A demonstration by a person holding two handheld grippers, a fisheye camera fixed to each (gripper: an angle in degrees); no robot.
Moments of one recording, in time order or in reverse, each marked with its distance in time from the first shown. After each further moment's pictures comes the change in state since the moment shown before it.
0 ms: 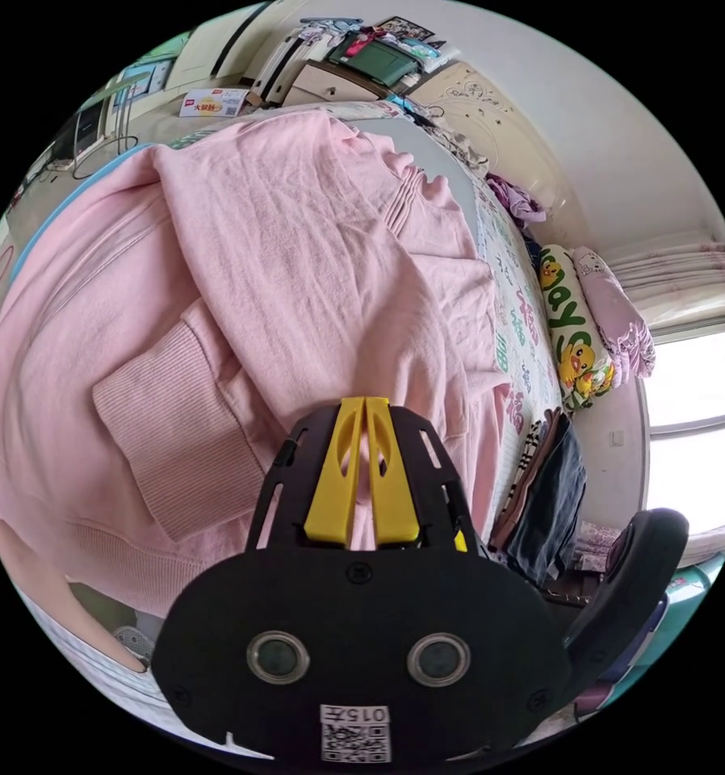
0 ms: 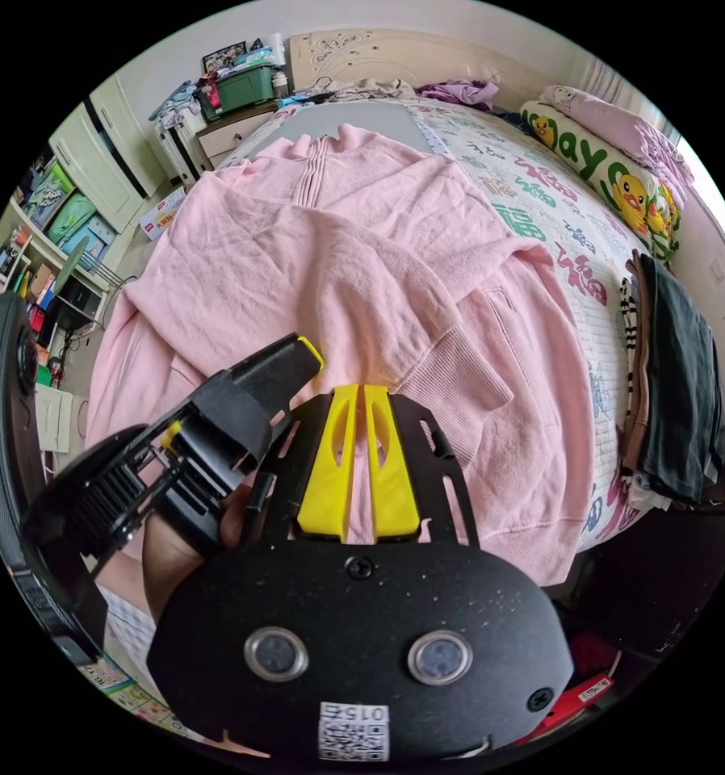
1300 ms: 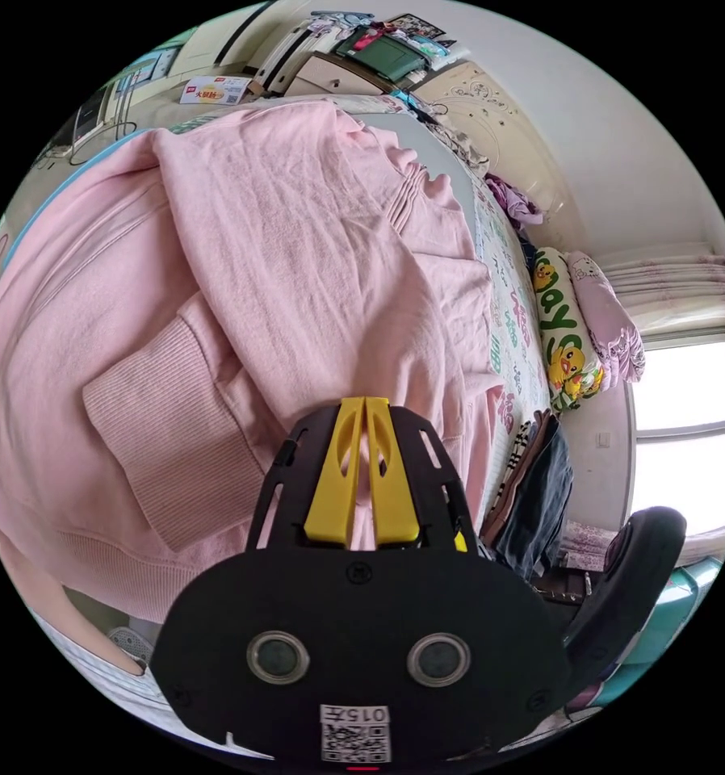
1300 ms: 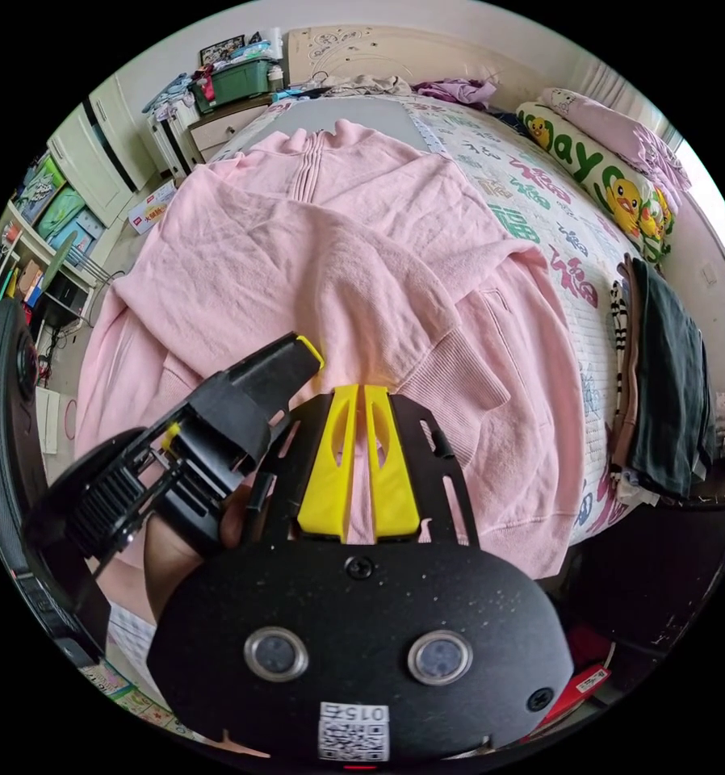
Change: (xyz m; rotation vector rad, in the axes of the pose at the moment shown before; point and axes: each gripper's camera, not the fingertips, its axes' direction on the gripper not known) left arm -0.042 -0.012 0.007 -0.027 0.068 -0.023; right arm -0.065 -0.021 -0.052 -0.014 0.061 0.000
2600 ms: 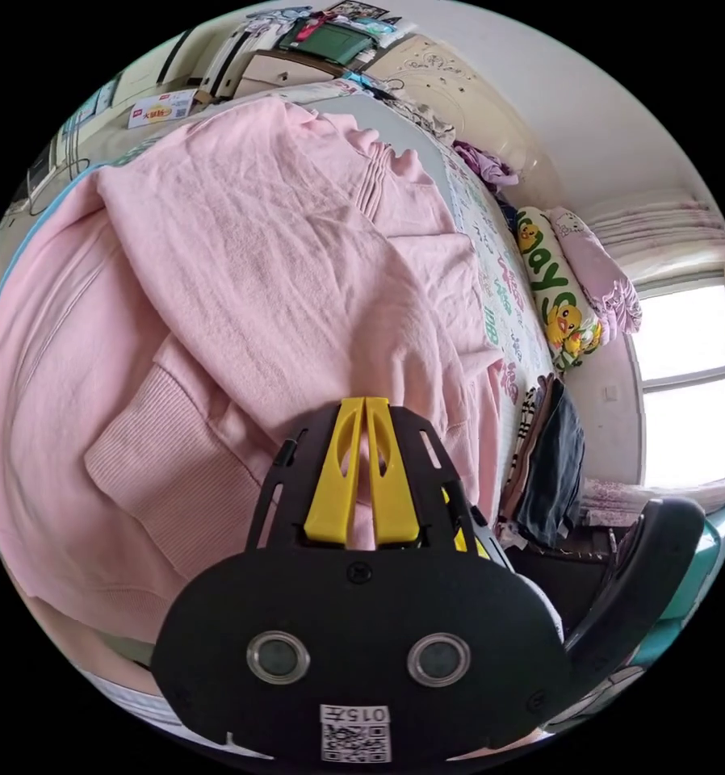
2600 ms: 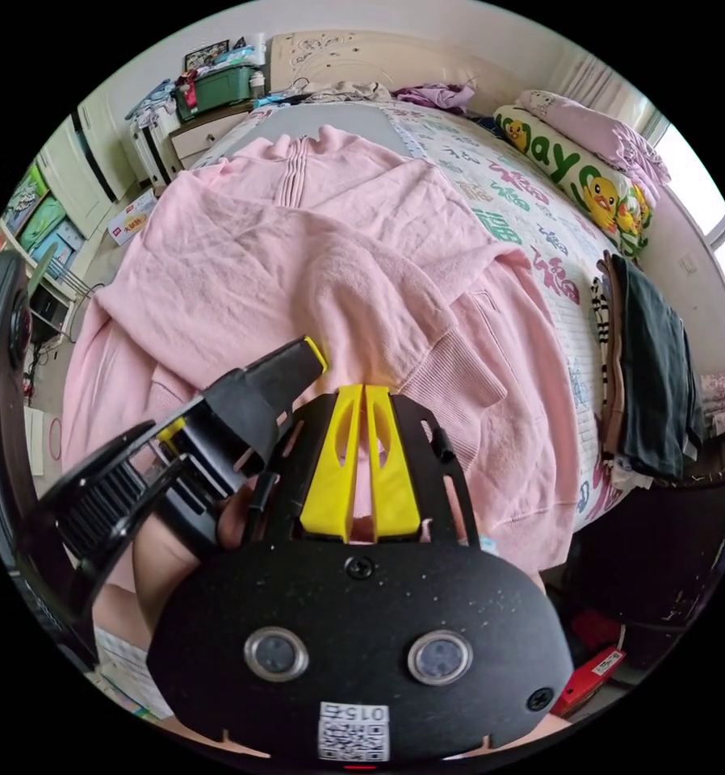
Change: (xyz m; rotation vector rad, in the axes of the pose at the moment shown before) left arm -0.020 -0.014 -0.041 -0.054 -0.047 0.174; right arm -0.096 0.062 0.101 0.037 0.052 0.059
